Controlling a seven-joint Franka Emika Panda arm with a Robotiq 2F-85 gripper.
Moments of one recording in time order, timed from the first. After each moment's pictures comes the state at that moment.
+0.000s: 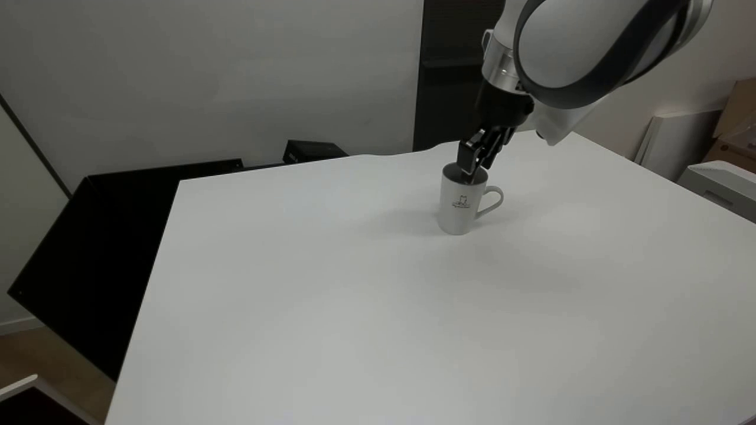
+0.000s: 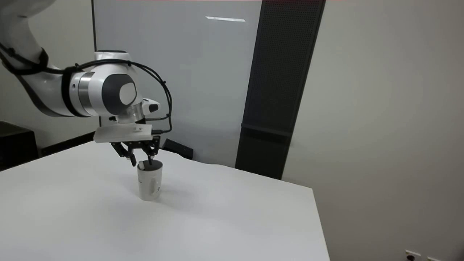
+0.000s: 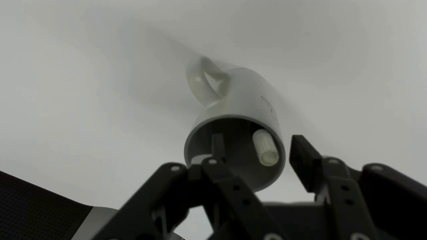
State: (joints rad) arm 0.09 0.48 0.00 -2.01 -0.20 2.76 -0.14
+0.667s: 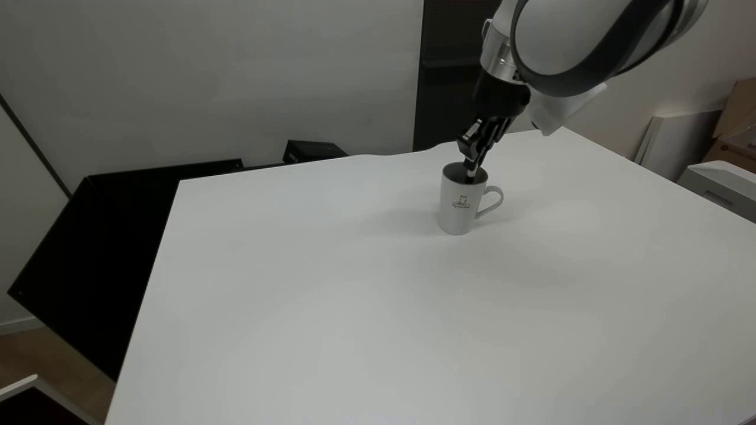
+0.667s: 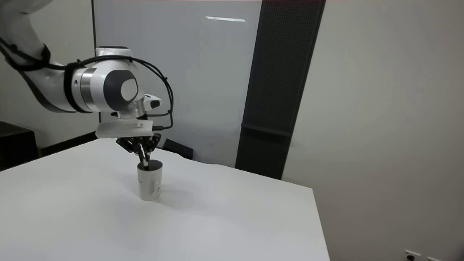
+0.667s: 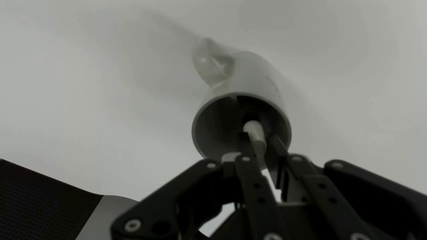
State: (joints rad) arm 0.09 0.48 0.00 -1.99 -0.19 2.75 -0.12
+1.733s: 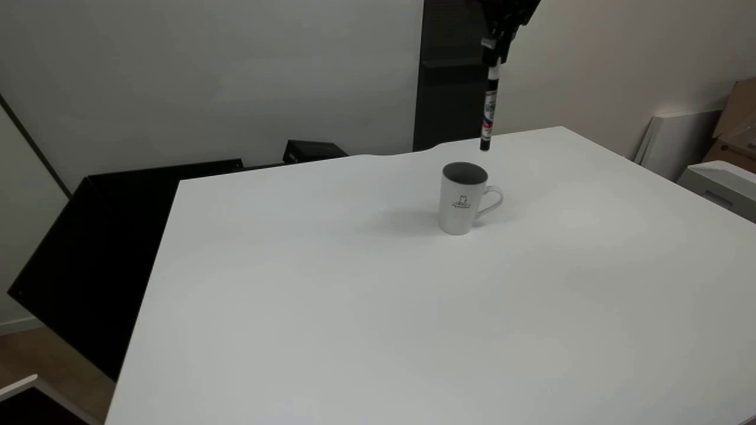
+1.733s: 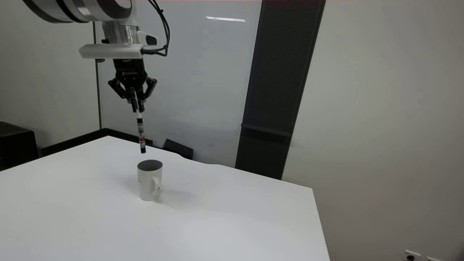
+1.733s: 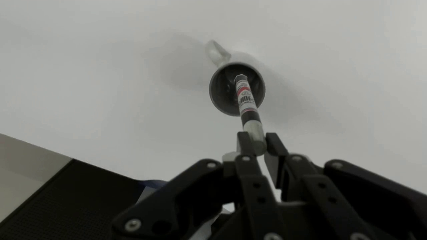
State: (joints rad) arm 0.12 0.27 0.02 -1.76 -0.16 2.17 -0.03
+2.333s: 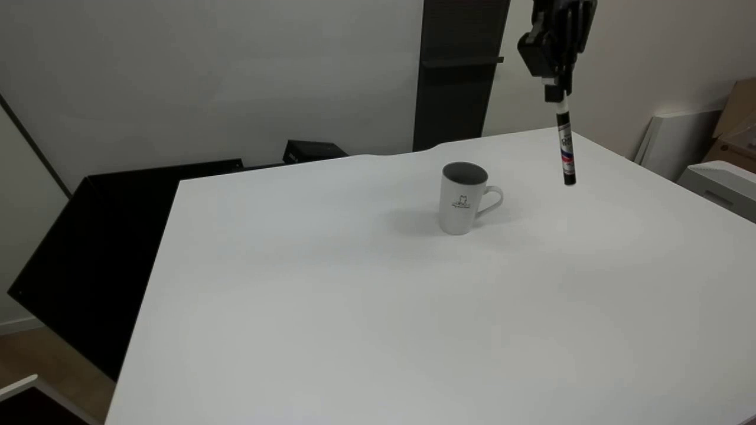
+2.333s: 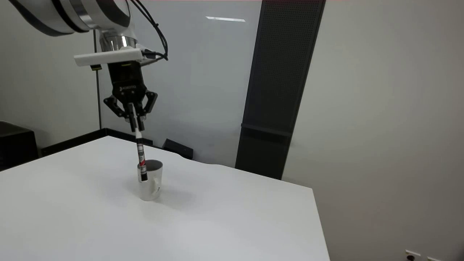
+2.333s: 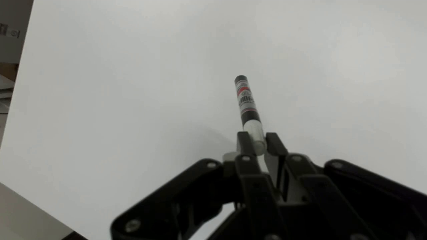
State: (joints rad) arm 0.12 0.27 0.02 -1.80 -0.32 1.92 -0.06
